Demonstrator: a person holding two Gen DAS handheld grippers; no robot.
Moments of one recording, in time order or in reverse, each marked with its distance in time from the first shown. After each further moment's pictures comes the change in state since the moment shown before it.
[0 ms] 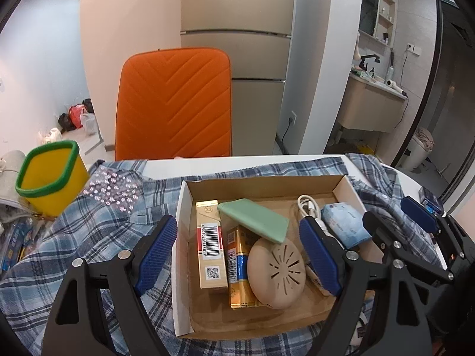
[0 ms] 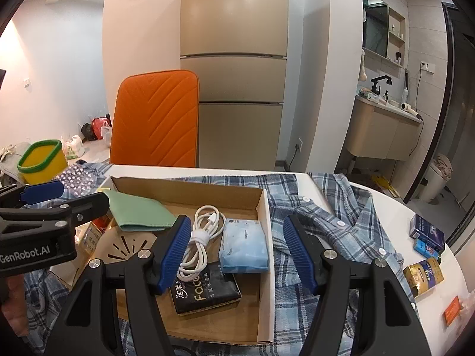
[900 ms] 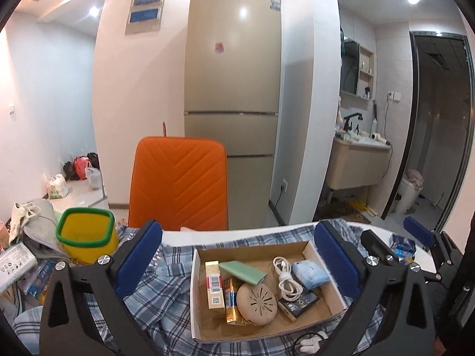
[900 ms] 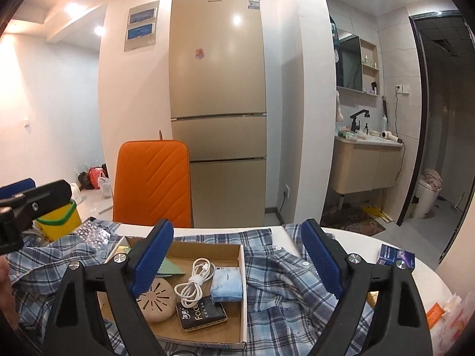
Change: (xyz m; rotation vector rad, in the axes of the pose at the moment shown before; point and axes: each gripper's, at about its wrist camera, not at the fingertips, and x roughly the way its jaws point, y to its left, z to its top) left arm -0.123 -0.008 0.017 0.008 -0.354 -0.017; right arm -0.107 -0.023 0.026 0.065 -0.263 -0.041
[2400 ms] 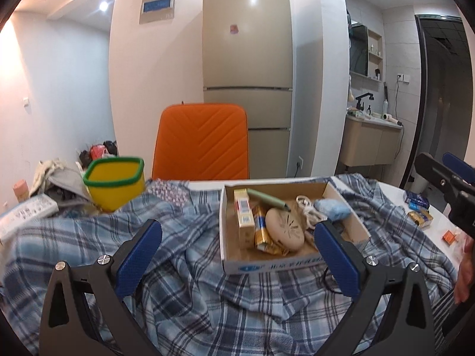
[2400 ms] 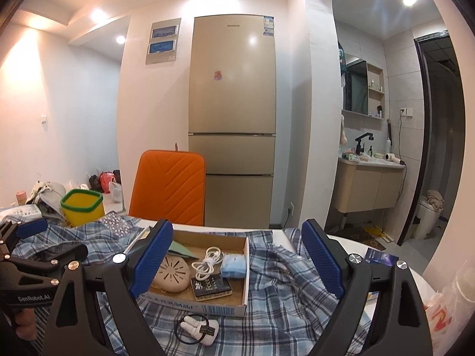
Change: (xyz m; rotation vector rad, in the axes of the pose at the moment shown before) left arm -0.035 0.020 -0.106 0.014 0.077 0.086; right arm -0.078 0.010 -0.029 -0.062 -0.066 0.048
